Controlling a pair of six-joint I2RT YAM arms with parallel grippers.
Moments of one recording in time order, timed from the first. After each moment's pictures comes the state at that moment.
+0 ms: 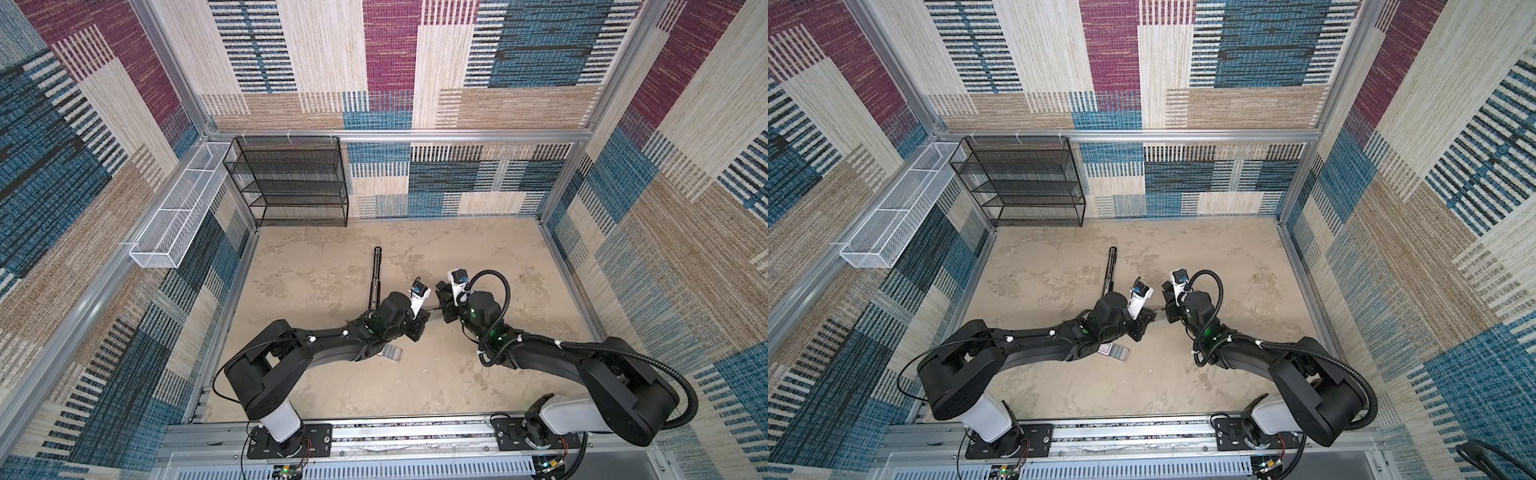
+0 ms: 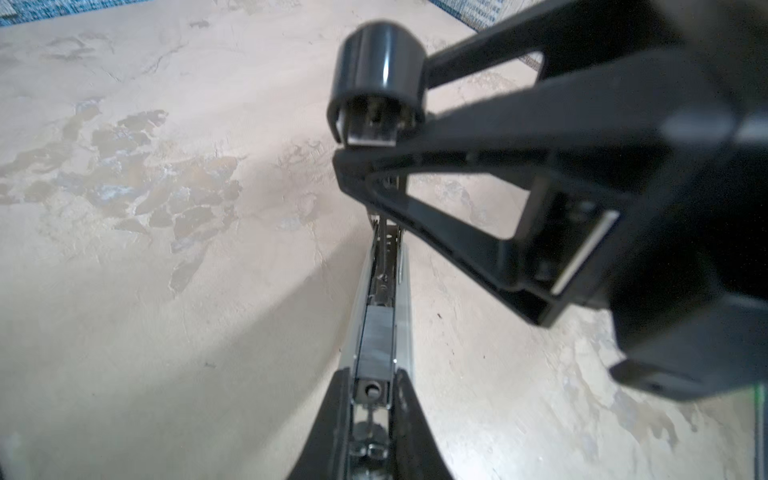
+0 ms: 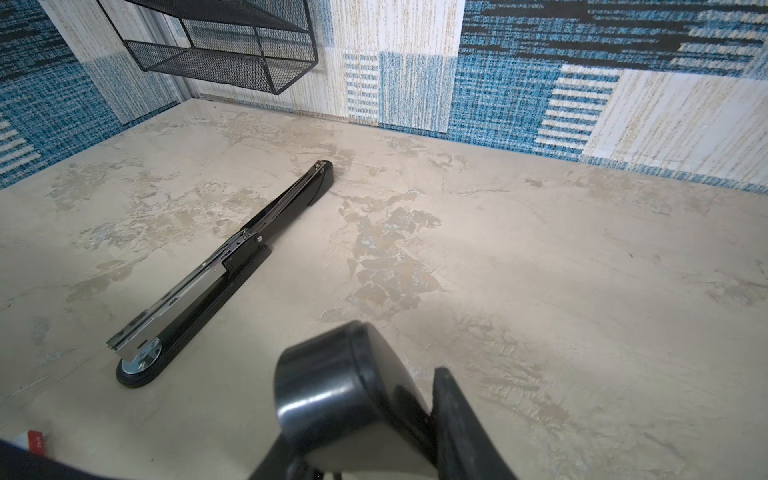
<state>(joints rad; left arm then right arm) -0.88 1.65 0.80 0.35 0.03 -0.18 0.61 1.38 0.47 0.60 0.14 0.11</state>
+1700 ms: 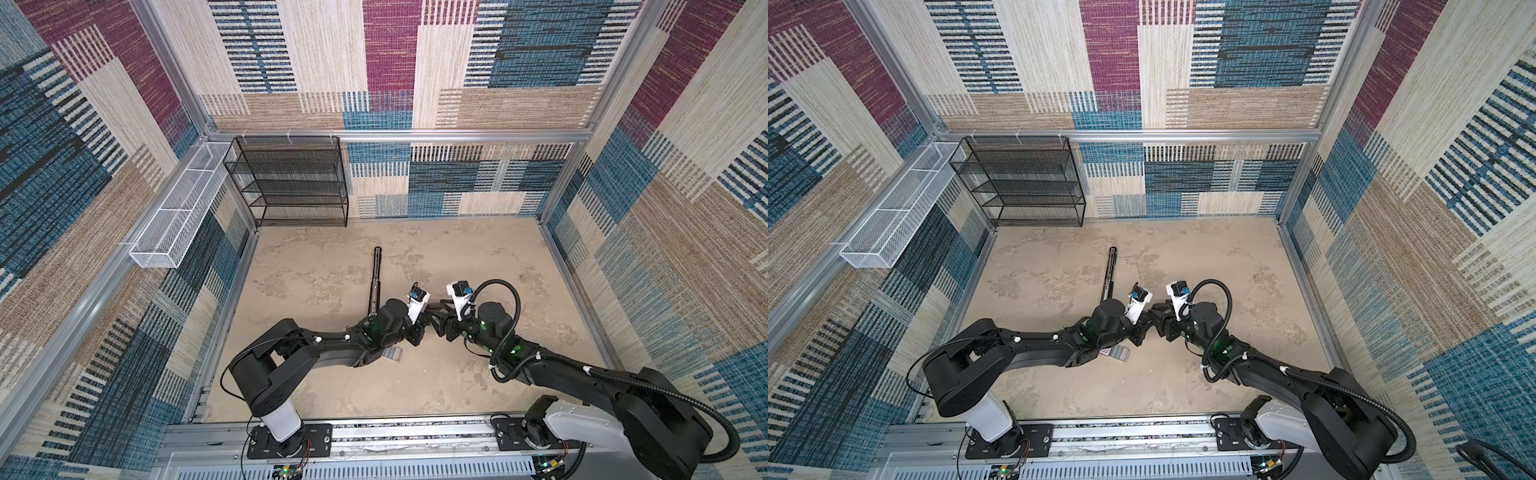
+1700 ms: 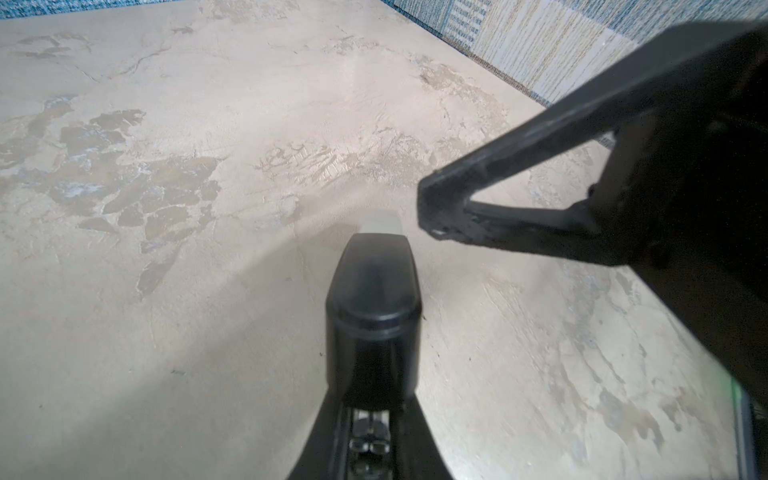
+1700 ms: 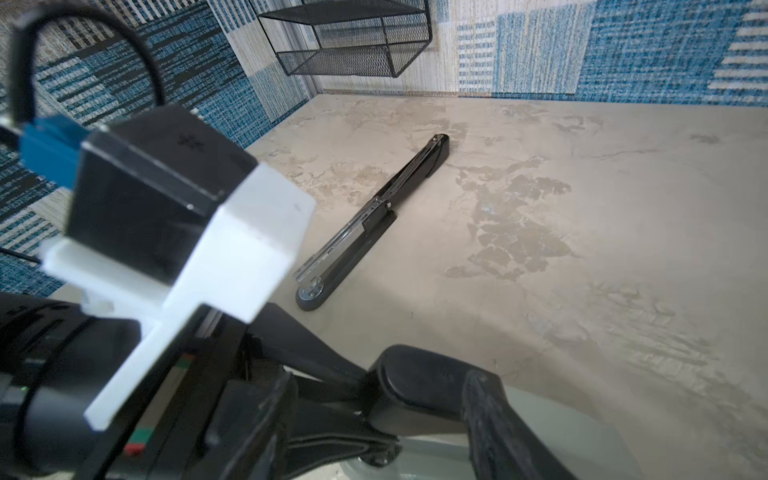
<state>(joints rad) -0.88 1.69 0.73 0.49 0.05 -0.20 0.64 1.14 0.37 0.45 -0.09 0.24</state>
